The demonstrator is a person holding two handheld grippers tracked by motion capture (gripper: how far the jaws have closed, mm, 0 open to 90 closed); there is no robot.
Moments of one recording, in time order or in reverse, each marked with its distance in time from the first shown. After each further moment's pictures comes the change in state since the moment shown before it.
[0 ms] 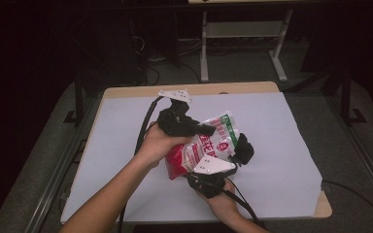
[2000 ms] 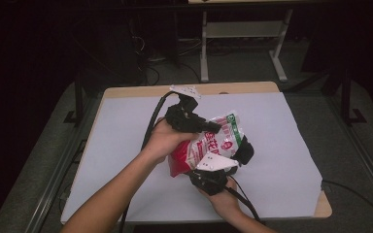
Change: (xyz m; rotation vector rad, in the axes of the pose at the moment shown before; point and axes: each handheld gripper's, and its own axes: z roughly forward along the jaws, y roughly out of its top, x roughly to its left) left arm 0.003 0.013 0.016 0.036 0.011 -0.012; right arm -0.009 0.002 -0.003 -0.012 0.002 0.013
